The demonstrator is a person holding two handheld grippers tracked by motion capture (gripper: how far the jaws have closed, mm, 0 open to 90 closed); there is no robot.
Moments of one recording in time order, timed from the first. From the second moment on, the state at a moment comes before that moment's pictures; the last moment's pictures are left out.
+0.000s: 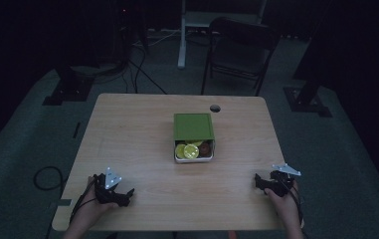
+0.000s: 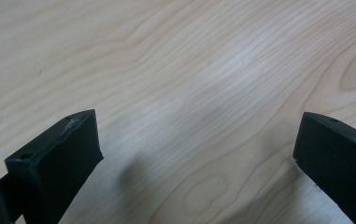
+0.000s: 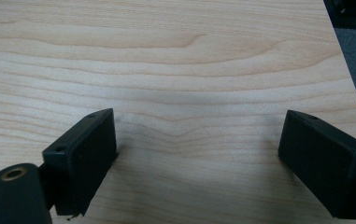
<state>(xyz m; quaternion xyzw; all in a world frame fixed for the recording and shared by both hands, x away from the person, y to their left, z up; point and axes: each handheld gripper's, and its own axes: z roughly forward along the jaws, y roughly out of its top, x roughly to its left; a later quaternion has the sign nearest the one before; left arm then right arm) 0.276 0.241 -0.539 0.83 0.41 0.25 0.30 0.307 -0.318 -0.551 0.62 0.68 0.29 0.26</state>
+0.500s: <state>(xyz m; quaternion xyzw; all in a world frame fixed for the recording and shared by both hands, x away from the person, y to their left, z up) 0.282 0.205 -0.534 0.85 0.35 0.26 0.30 0.307 -0.318 -0.551 0.62 0.68 0.30 0.26</state>
